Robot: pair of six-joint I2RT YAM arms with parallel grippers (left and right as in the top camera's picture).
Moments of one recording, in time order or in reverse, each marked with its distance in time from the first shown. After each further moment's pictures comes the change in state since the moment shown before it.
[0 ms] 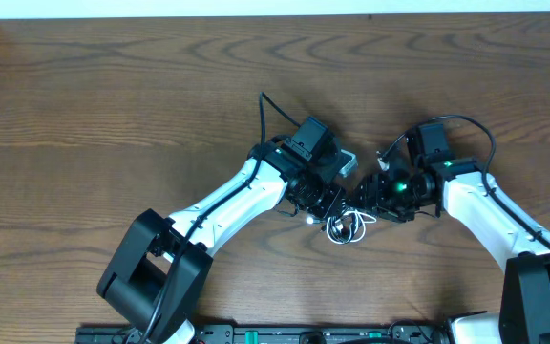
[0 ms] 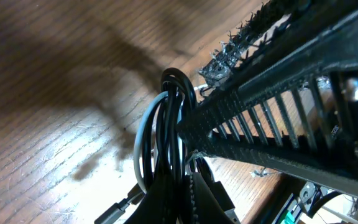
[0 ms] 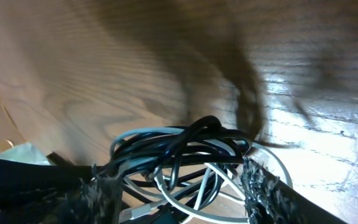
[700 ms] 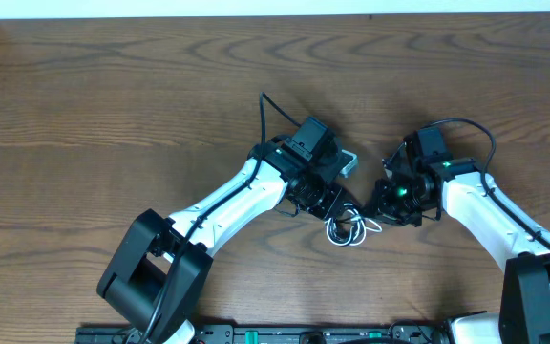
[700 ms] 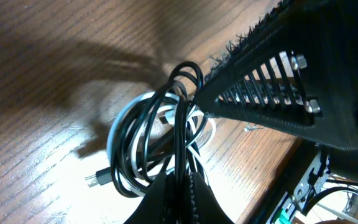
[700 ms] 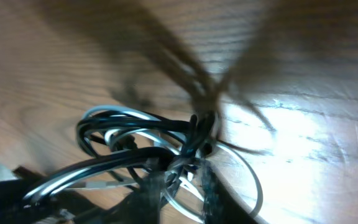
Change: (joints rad) left arm 0.000 0.000 0.000 0.003 0.020 0.000; right arm 0.005 0.000 0.000 -0.082 0.129 0.010
